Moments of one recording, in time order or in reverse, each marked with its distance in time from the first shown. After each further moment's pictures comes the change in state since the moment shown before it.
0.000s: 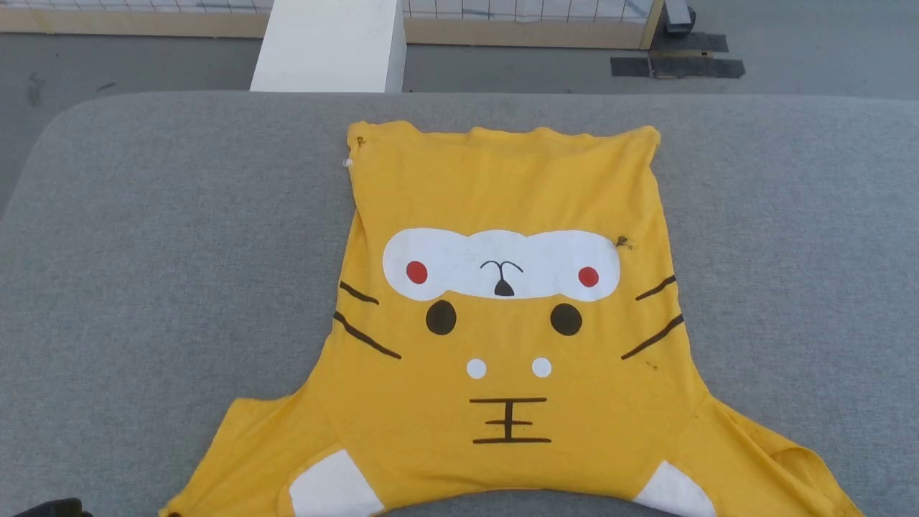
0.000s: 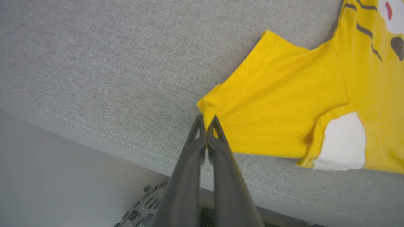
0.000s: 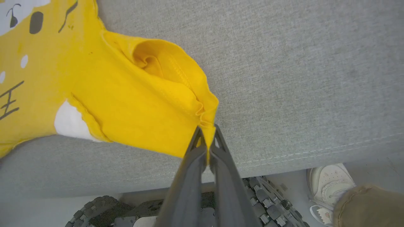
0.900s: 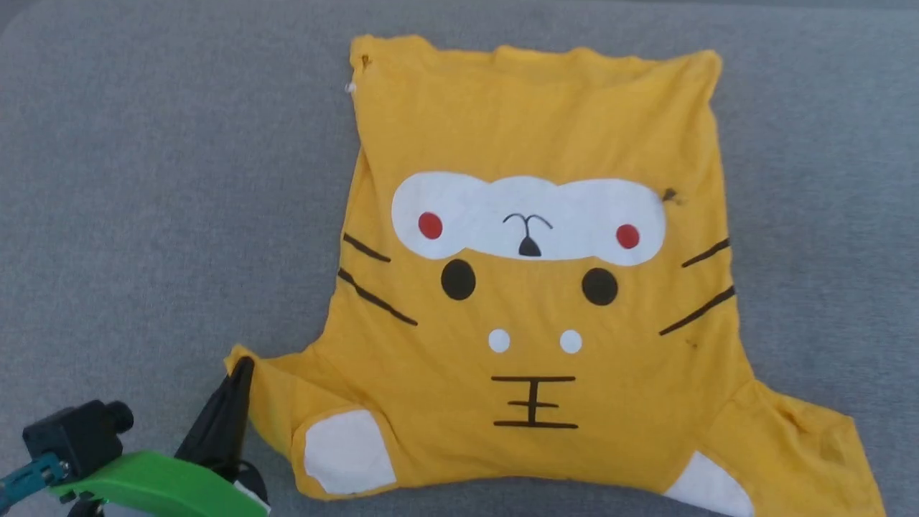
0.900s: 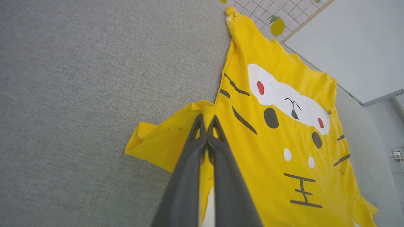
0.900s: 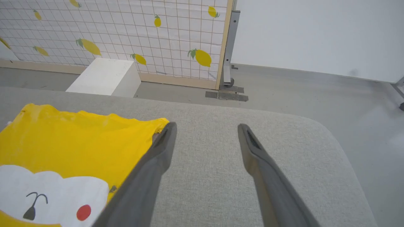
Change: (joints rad) left arm -0.172 -0.108 -0.103 -0.260 -0.053 -0.056 -0.116; right arm -0.935 -0.266 0.087 0.067 -0.208 0.000 0.075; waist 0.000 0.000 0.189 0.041
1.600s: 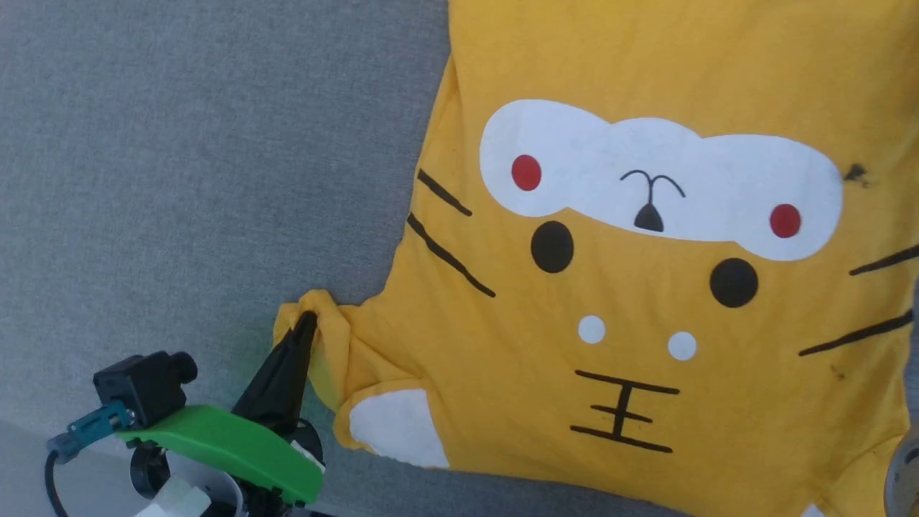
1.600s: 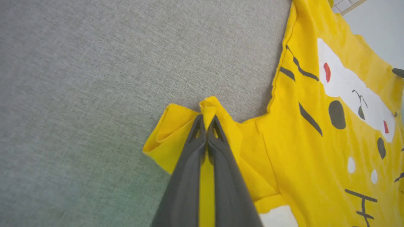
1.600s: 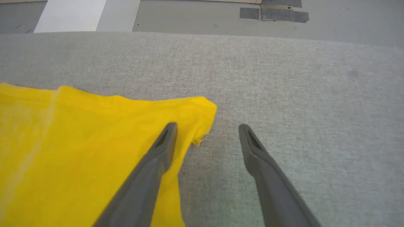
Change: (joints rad) left arm -0.144 -0.041 -0.102 0.087 0.014 -0.045 -0.031; right arm -0.399 0.120 -0.067 0.427 -0.268 0.000 0.113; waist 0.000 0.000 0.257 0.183
